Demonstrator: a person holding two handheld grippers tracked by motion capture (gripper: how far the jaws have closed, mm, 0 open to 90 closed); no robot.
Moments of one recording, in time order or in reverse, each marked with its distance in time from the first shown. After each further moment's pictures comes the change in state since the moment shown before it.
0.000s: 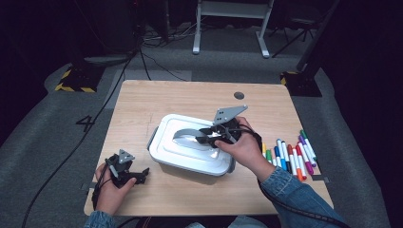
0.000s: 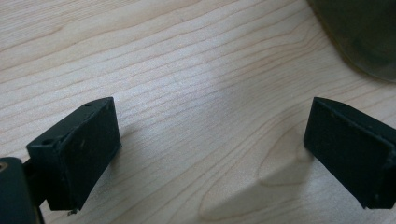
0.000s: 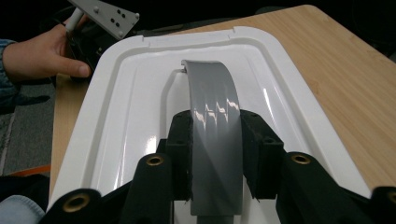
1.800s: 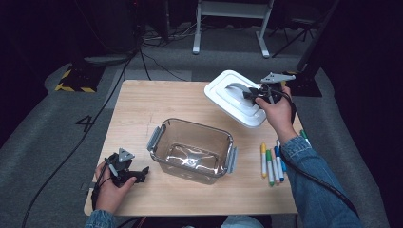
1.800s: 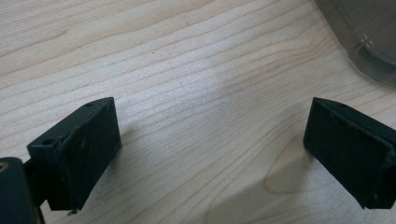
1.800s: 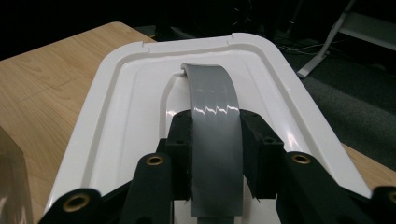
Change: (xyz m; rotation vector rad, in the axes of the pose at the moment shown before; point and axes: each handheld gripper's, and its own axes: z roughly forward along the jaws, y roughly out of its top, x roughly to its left) left arm 0.003 0.002 0.002 -0.001 0.002 -0.005; right arm -0.158 -0.053 -0.071 -0.081 -0.458 0.232
